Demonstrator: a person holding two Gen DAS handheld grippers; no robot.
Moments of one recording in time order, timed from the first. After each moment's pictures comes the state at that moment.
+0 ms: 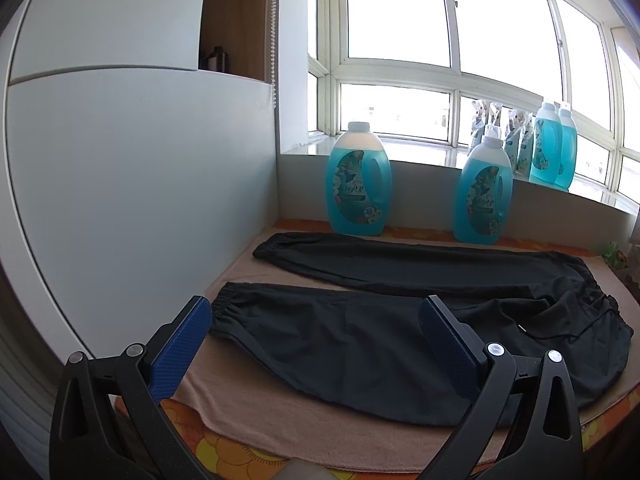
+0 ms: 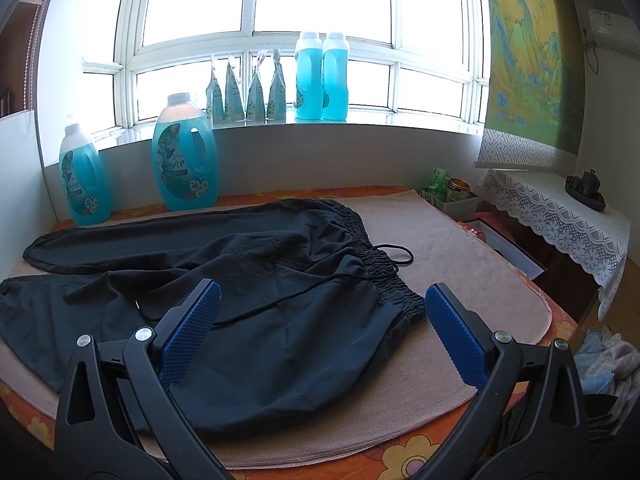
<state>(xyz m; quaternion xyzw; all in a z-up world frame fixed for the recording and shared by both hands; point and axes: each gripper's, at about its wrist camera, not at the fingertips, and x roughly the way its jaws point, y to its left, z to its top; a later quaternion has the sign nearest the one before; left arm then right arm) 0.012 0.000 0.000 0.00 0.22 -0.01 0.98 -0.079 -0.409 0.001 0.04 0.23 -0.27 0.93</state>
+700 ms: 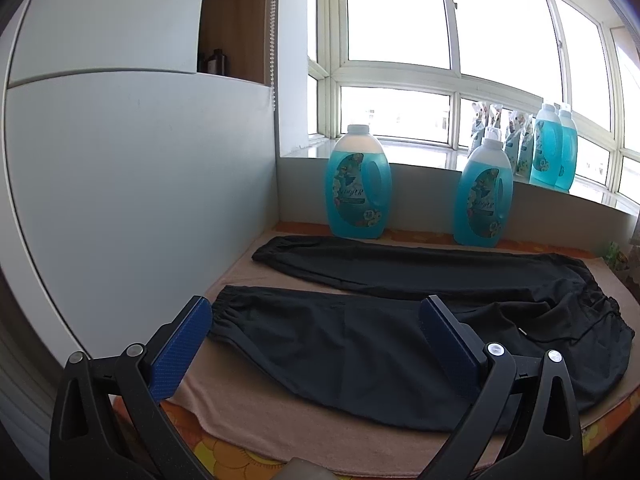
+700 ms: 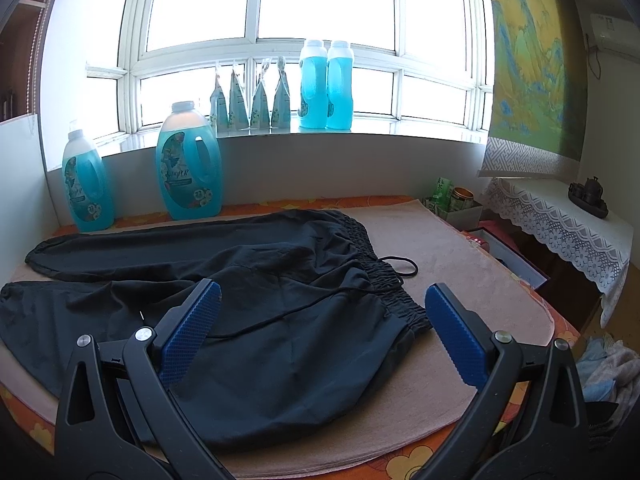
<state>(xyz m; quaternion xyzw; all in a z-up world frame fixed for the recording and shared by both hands) 0.013 -0.004 0.000 0.00 0.21 -0.01 0.98 -0.072 -0.407 0.009 0.04 0.22 -0.27 0.94</state>
